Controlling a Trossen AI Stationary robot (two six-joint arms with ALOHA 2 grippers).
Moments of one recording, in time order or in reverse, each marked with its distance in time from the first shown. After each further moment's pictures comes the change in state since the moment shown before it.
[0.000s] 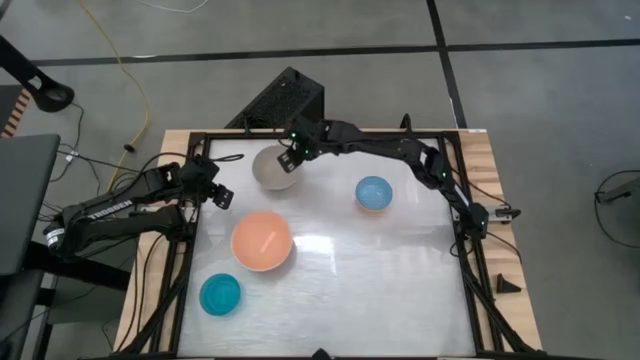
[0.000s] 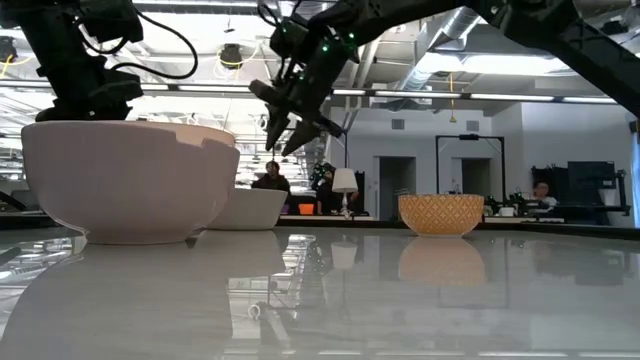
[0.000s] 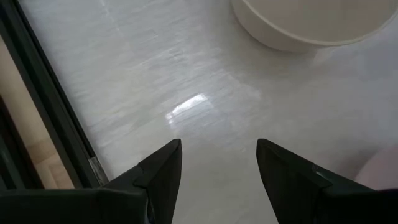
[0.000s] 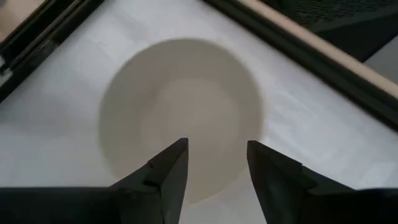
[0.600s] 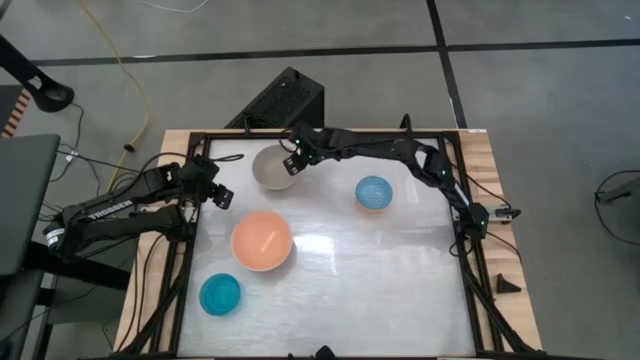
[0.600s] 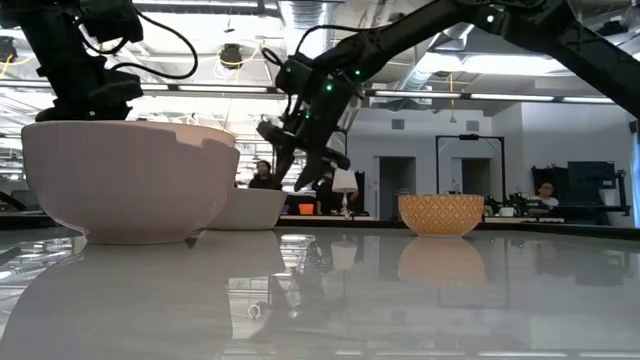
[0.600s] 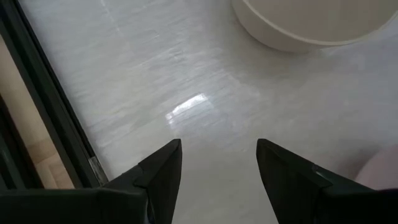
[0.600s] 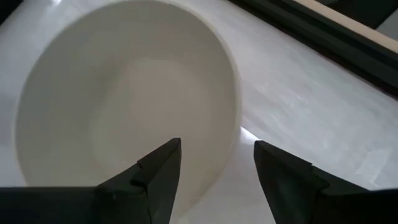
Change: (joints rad) left arm 0.000 0.000 0.000 0.000 -0.001 0.000; right arm -0.017 0.001 -0.208 0.190 0.008 0.031
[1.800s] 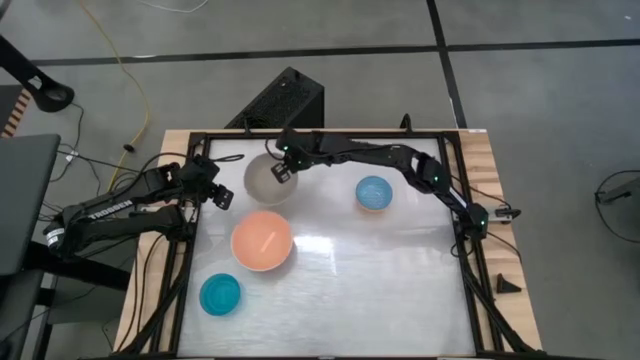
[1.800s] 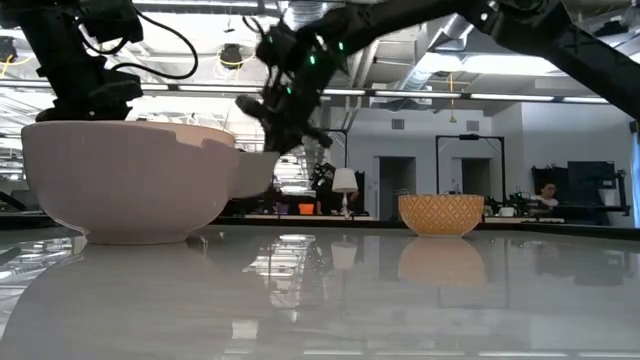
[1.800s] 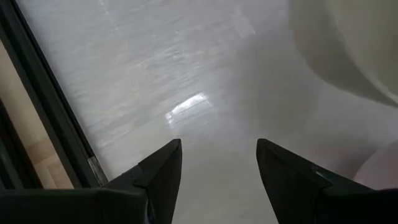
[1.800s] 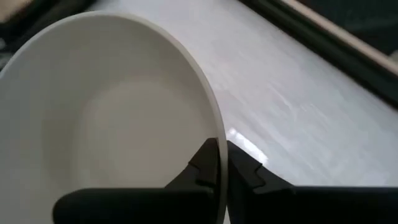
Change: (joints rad) left arm -0.001 0.000 -0.001 0.000 0.005 0.004; right arm 0.083 0.063 0.265 -0.175 0.048 -0.038
